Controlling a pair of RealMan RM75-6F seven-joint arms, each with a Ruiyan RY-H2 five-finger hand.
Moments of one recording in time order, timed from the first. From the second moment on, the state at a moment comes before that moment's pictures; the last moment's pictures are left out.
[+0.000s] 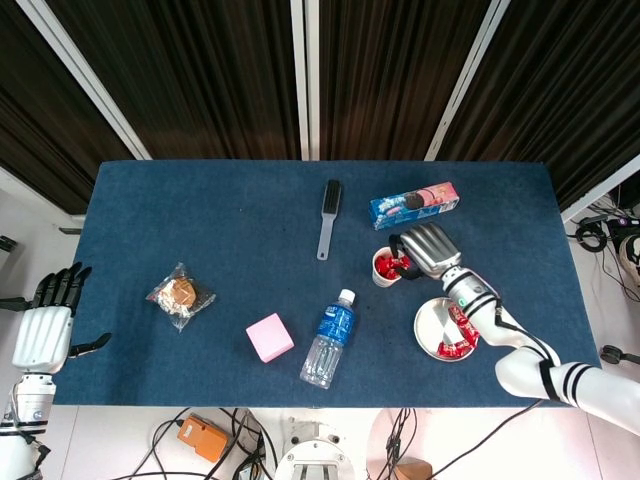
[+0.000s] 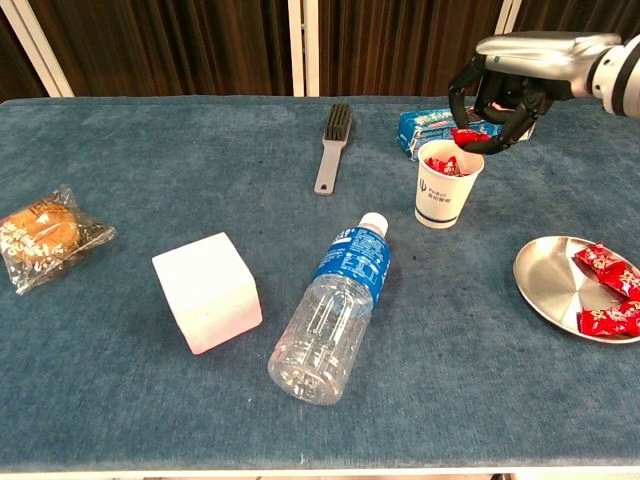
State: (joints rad) left arm -0.10 -1.25 -0.06 -1.52 1.45 1.46 0.03; right arm 0.79 -1.37 0.20 -1.41 -1.30 0.80 -0.07
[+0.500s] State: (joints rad) left arm -0.10 -1.25 -0.06 -1.51 1.44 1.46 0.03; right arm 0.77 -1.38 0.18 -1.40 -1.31 0.85 -0.05
